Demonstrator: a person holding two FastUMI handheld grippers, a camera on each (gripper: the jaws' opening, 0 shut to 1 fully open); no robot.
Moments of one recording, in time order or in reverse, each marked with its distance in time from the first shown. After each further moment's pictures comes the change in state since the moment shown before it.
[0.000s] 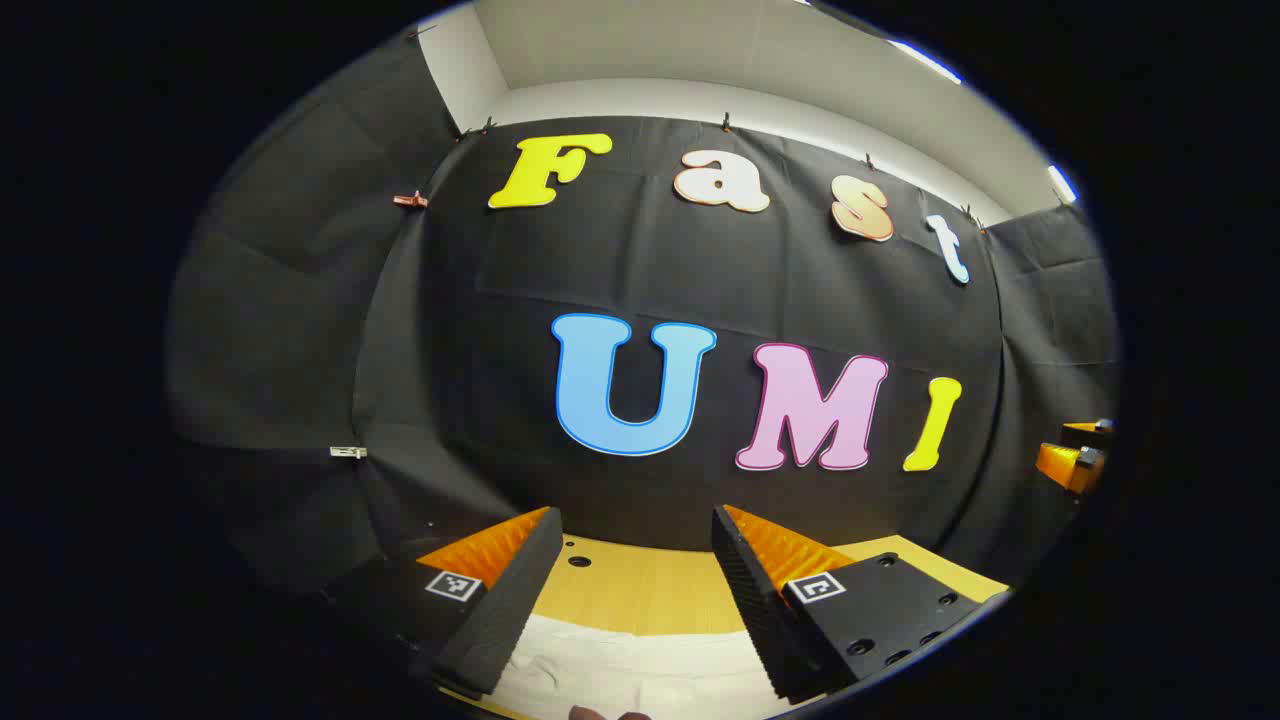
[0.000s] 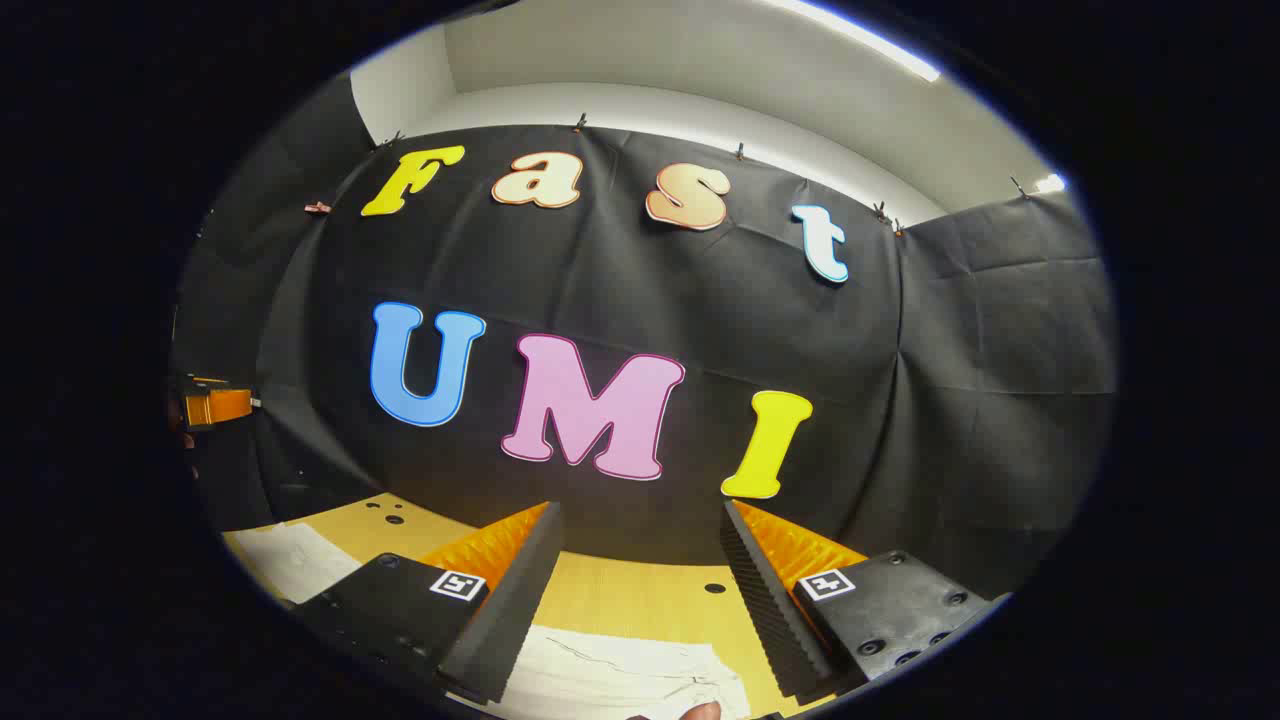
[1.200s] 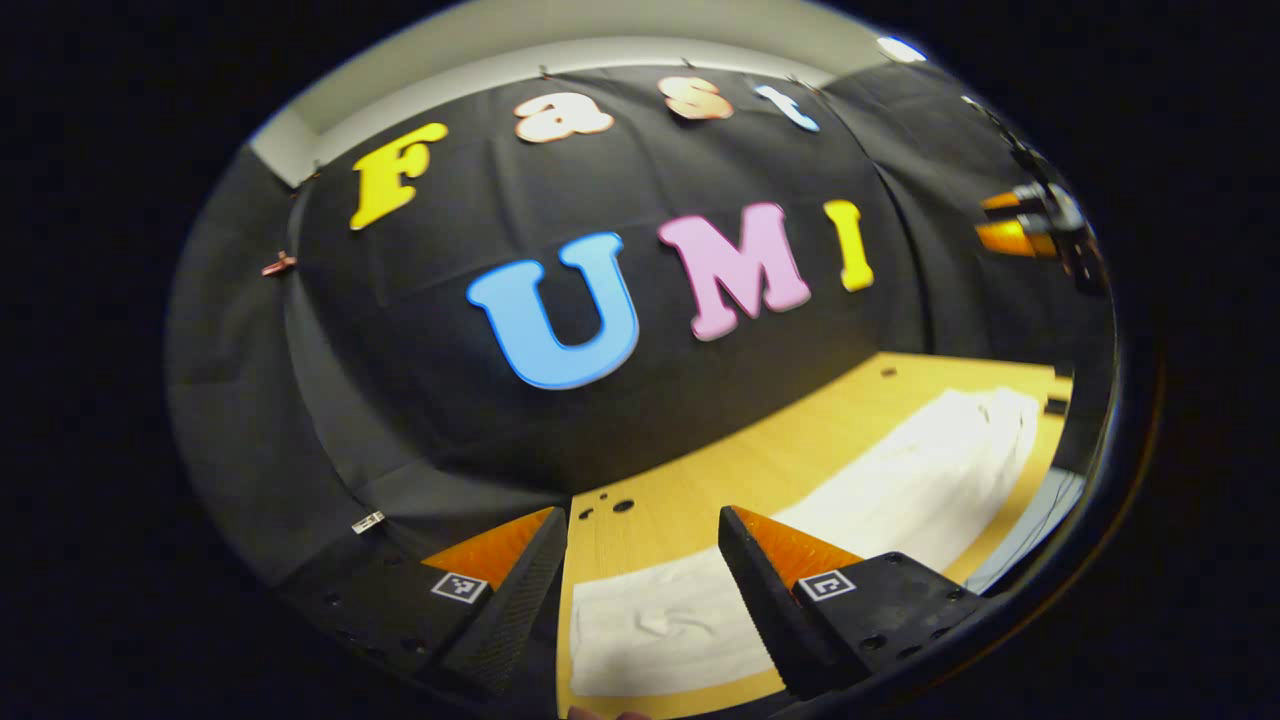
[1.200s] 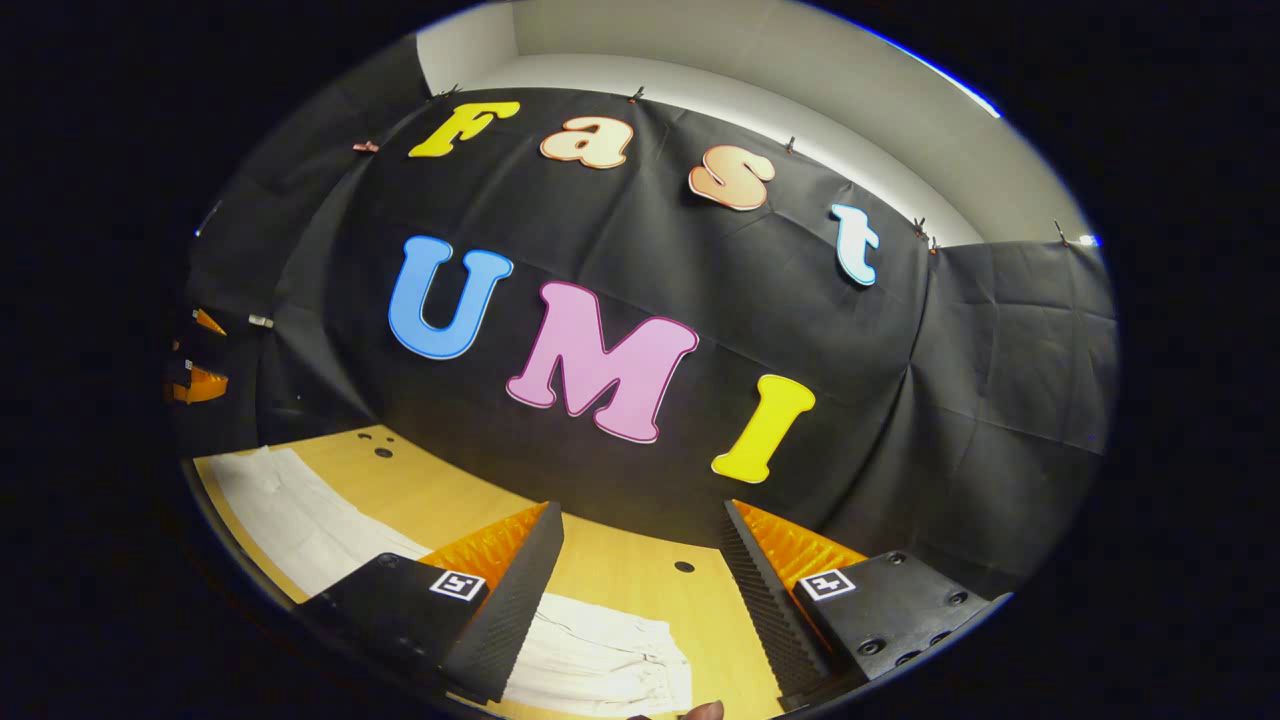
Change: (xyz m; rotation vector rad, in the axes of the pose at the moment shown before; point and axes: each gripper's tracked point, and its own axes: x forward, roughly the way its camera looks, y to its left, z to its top) left arm -0.036 0.076 -0.117 0.609 0.255 -0.267; right arm -0.022 -0.011 -0.046 -0.202 0.116 0.034
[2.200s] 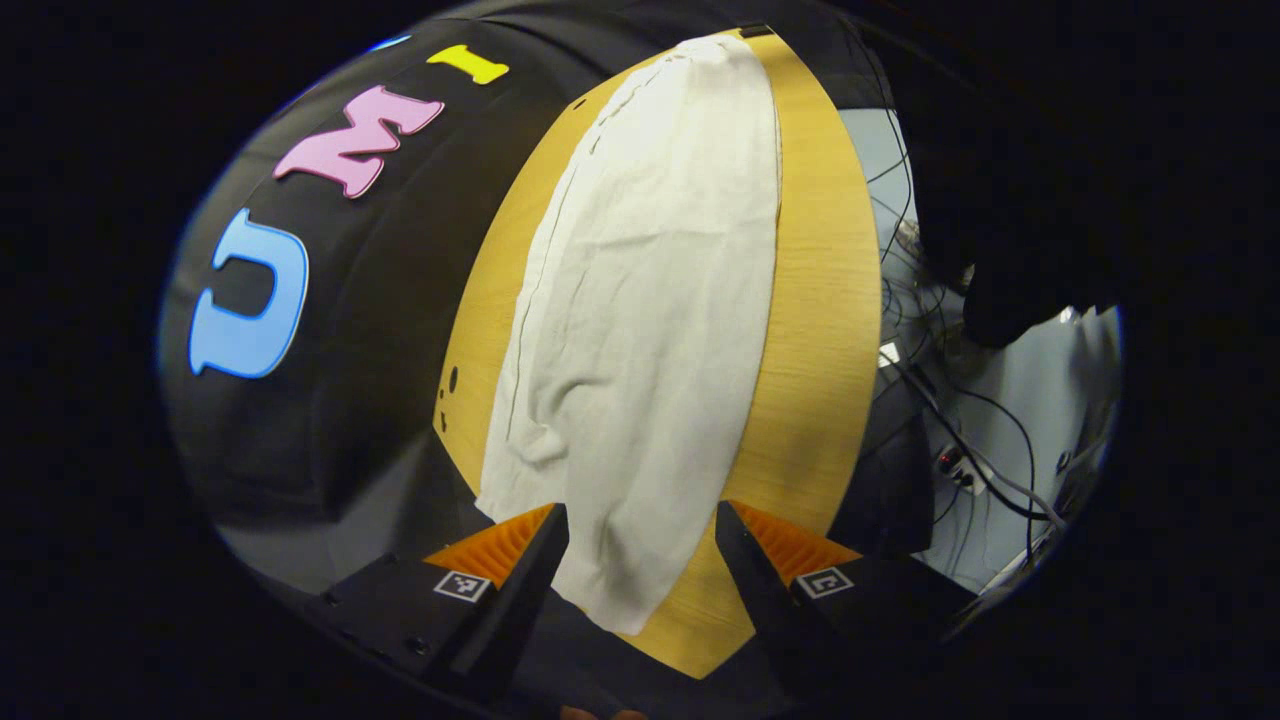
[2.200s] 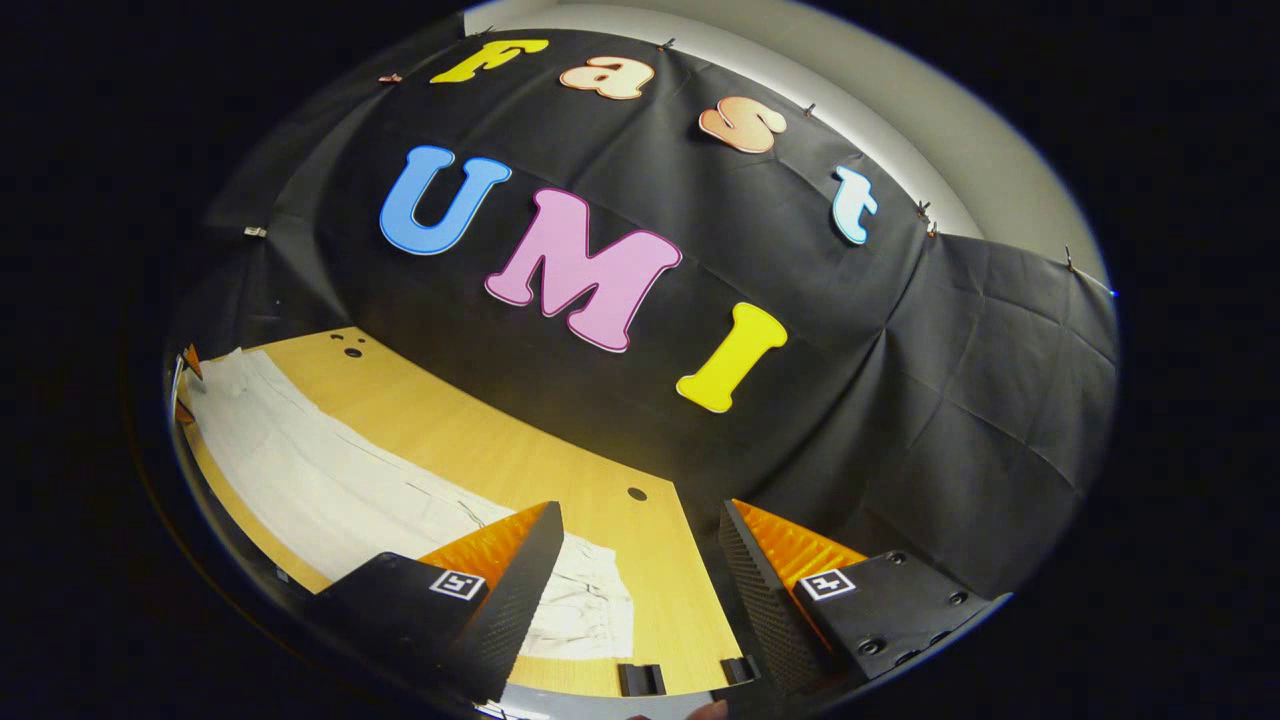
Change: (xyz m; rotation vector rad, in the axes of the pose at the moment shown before) left arm 0.040 -0.056 -0.269 0.835 0.409 -0.426; right arm -0.033 -0.026 -0.081 -0.129 0.212 -0.072
